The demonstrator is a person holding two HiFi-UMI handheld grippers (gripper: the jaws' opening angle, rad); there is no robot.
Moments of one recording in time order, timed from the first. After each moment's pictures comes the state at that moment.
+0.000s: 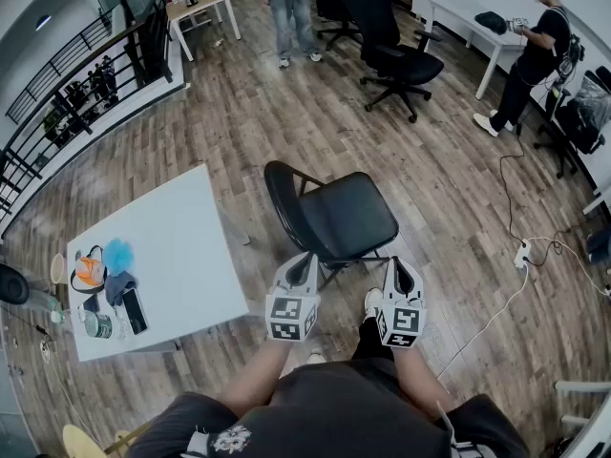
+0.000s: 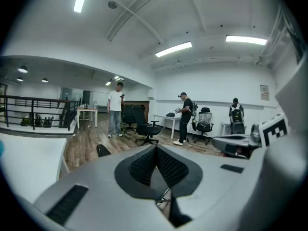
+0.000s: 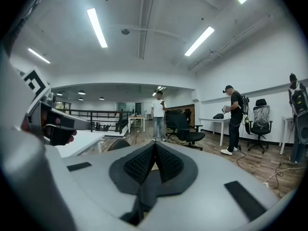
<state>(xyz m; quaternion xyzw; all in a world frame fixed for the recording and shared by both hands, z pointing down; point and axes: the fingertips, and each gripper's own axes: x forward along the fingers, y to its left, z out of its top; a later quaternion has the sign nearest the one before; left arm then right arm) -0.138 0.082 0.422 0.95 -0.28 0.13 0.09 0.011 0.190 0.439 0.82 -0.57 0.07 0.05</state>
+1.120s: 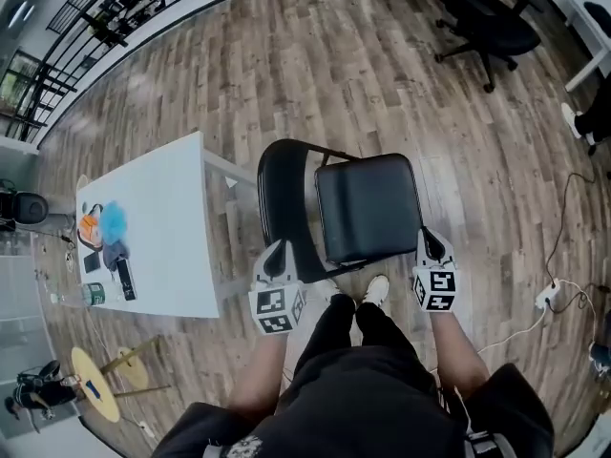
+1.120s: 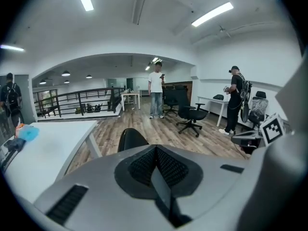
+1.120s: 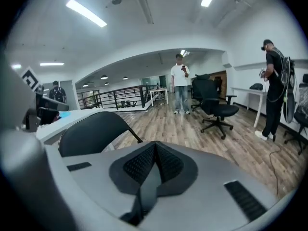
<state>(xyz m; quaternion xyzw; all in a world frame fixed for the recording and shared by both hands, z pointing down) -0.023 -0.108 0.523 0.81 -0.52 0.23 0.15 0.281 -0.040 0.599 0.68 -0.69 0.20 0.15</state>
